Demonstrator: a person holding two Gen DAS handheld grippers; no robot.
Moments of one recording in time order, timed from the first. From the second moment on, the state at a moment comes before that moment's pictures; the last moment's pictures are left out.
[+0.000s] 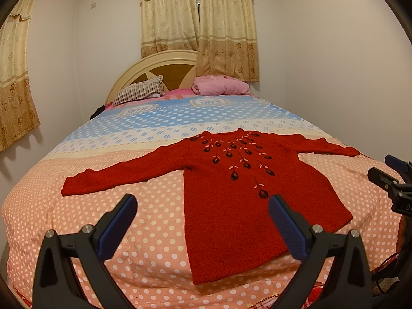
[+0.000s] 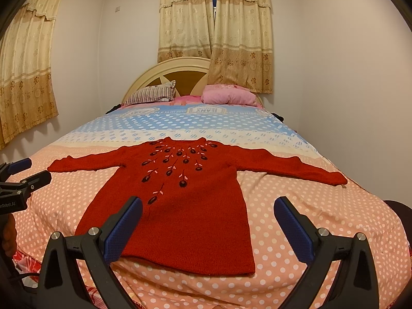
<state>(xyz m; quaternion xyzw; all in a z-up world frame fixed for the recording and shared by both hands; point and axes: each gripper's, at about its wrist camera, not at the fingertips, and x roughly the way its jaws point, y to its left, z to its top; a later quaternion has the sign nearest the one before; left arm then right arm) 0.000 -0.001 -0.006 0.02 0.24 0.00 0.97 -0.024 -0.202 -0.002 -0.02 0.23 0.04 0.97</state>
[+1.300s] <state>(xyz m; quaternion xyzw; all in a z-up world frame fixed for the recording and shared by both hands) 0.081 0.019 -0.025 0.01 0.28 0.02 0.96 0.063 -0.281 -0.039 0.07 0.31 0.04 0.95</state>
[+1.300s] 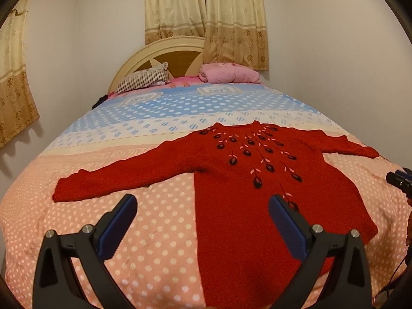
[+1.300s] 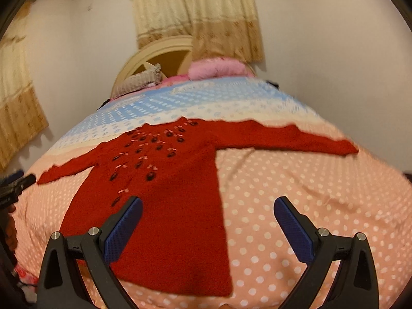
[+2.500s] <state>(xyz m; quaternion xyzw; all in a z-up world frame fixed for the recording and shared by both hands) 0.274 0.049 -0.101 0.03 0.36 0.09 0.93 0.230 -0.615 -0.098 0.32 0.36 -0.22 0.85</state>
